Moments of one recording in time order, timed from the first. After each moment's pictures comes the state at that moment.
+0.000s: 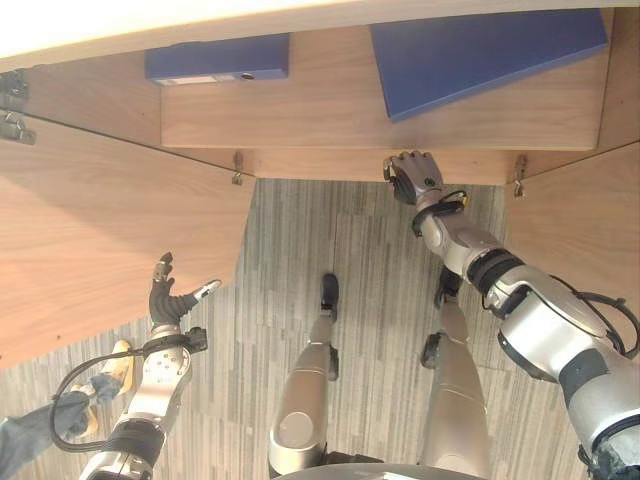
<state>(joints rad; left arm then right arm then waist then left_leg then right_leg) -0.08 0.46 -0.15 0.54 -0.31 -0.40 0.20 -1.12 -0.36 0.89 1.07 -0.46 -0.07 -0.34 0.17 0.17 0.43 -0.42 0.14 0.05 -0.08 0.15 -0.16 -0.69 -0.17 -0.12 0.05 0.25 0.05</state>
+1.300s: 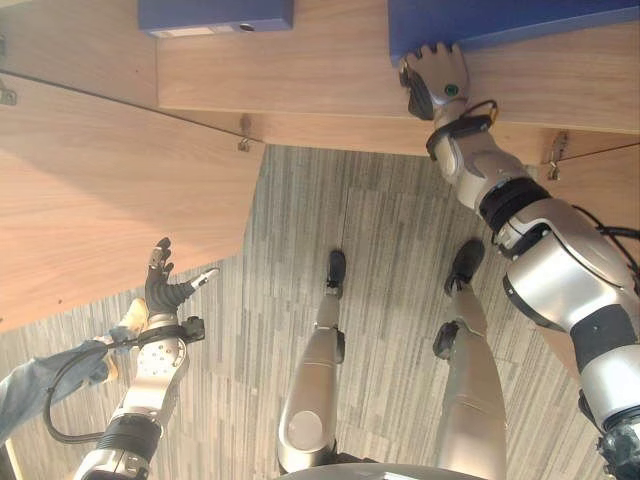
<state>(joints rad) -0.08 0.47 -0.11 0.47 -0.31 -0.39 0.17 -1.46 -0.39 0.95 1.18 -0.50 -0.04 -0.38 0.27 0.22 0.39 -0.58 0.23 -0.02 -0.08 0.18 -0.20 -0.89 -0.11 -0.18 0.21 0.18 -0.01</state>
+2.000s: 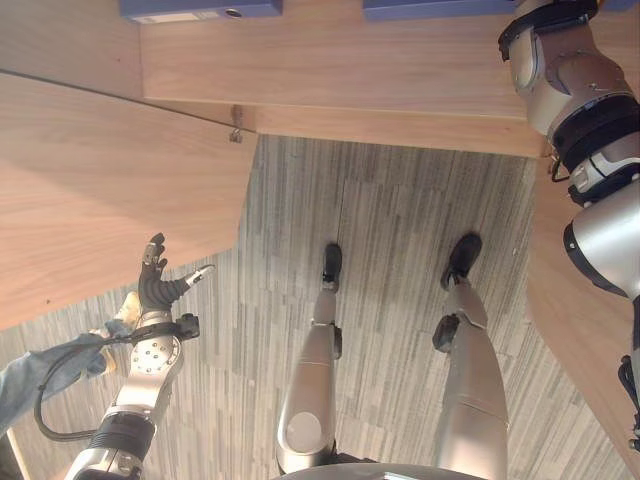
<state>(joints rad) -0.08 0.50 -0.11 0.45 -0.31 -0.39 0.17 -1.68 -0.56 0.99 1.18 -0.50 -0.01 -0.45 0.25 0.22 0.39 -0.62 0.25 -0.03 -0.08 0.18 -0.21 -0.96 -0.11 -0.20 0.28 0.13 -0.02</state>
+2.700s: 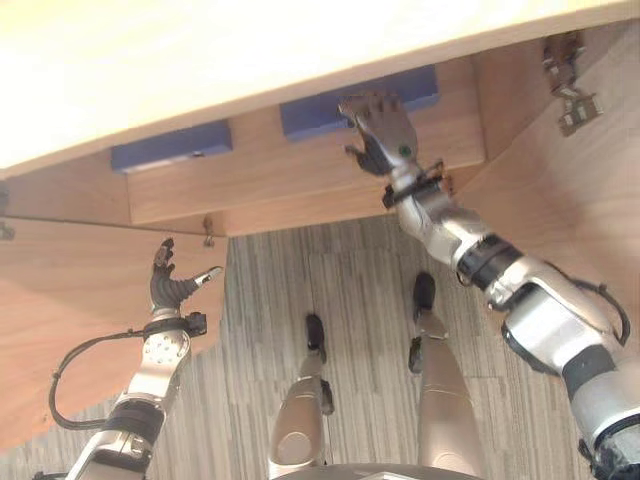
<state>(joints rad) -0.17 0.46 -0.16 0.60 -0.30 -0.36 0.19 -1.03 -0.37 0.85 0.67 -0.58 -0.05 -0.48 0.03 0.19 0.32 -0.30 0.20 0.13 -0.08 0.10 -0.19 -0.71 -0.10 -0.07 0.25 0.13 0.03</state>
